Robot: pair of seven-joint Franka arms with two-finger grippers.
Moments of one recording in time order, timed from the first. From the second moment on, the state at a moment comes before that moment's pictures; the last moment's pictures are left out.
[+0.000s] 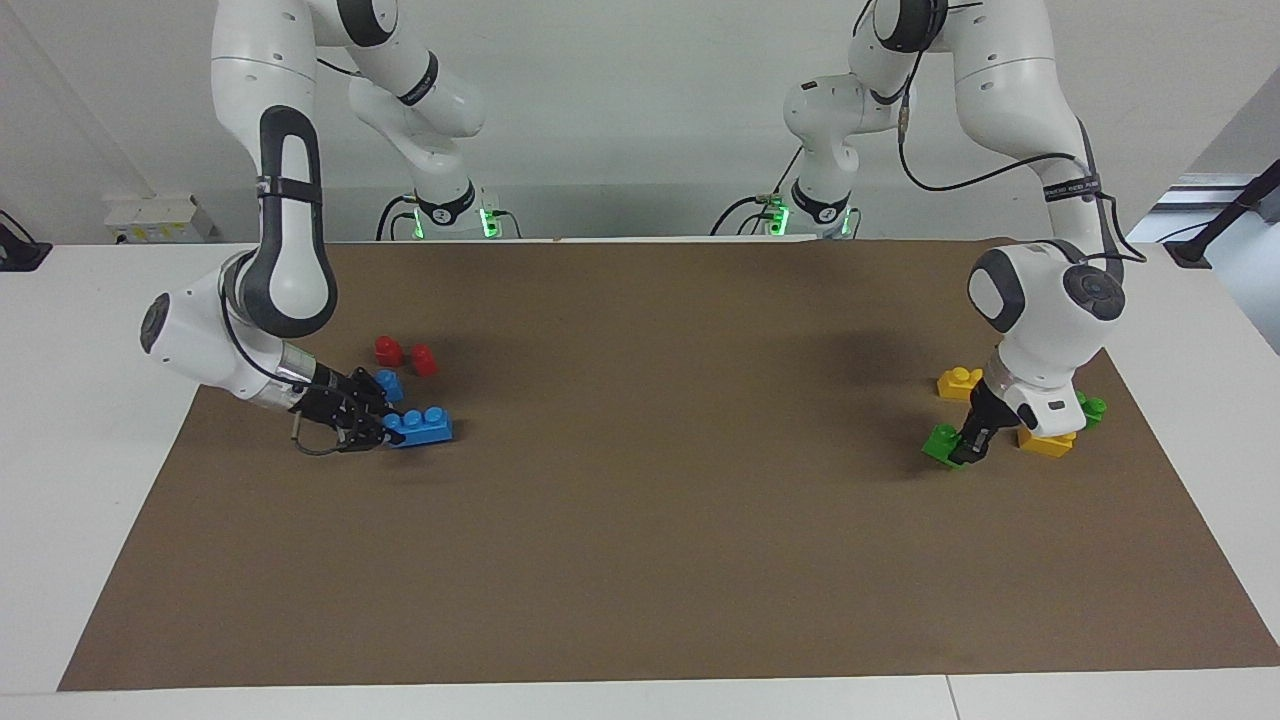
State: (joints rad) left arm 0.09 0.37 -0.05 -1.88 0.01 2.32 -0.83; right arm -0.23 0.34 0.06 -1.95 0.59 2.06 0.91
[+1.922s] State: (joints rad) left arm 0.07 0.13 -0.08 -1.73 0.06 1.91 -0.23; right arm -0.16 0.04 0.08 -1.79 0.18 1.77 0.41
